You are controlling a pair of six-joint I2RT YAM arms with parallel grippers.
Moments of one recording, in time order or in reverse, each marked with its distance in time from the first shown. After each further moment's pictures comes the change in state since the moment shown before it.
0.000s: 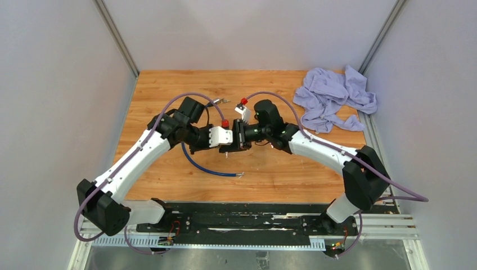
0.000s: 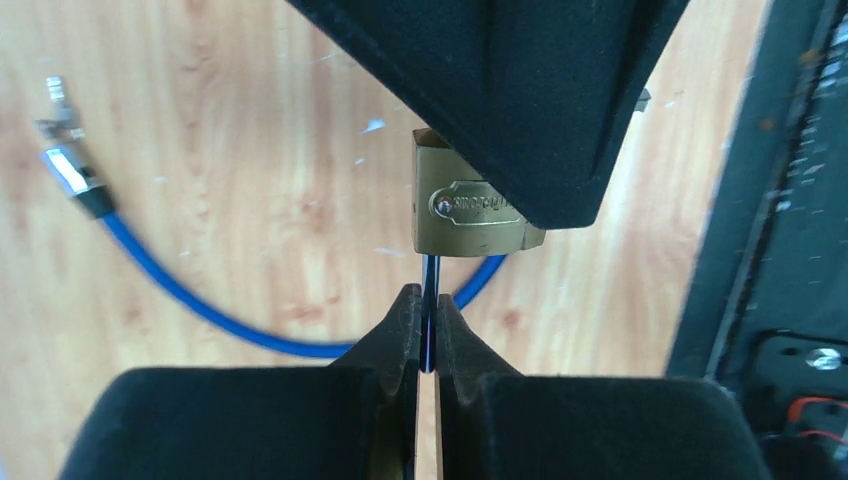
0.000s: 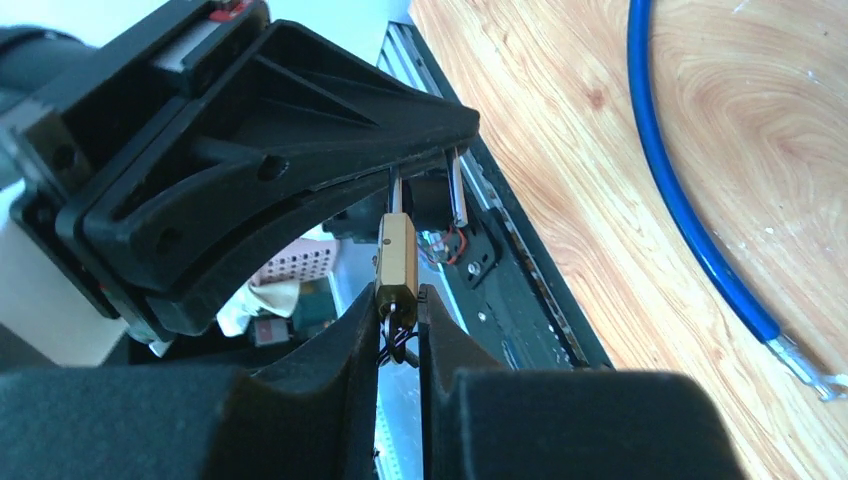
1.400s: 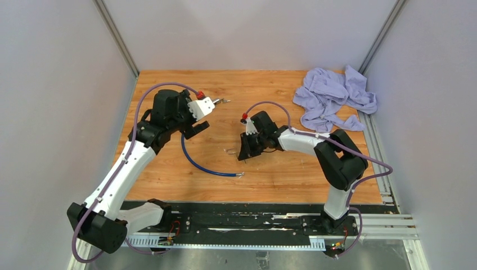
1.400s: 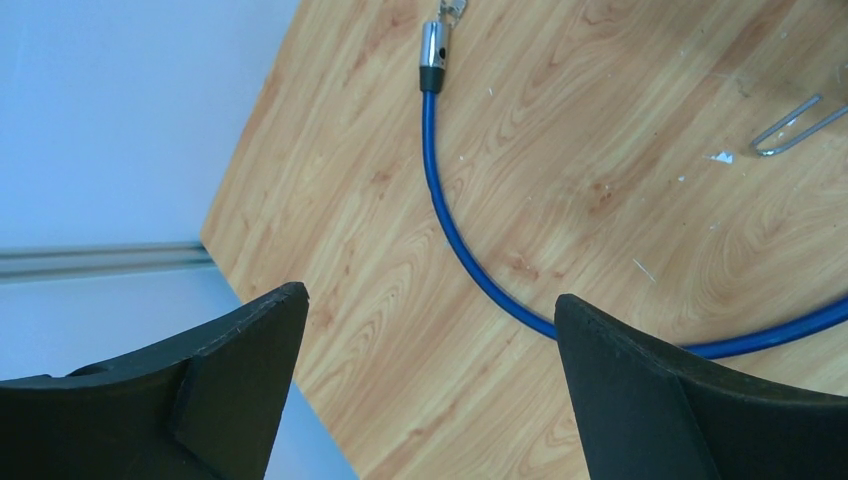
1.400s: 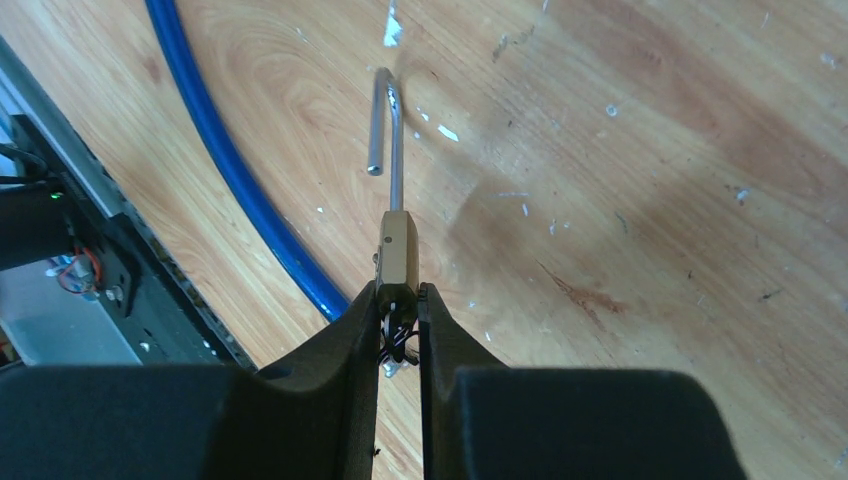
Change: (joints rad) left arm 0.165 -0.161 -0.078 0.442 -0.334 -0.156; right arm -0.086 0.248 -0.032 -0.152 0.291 -0.477
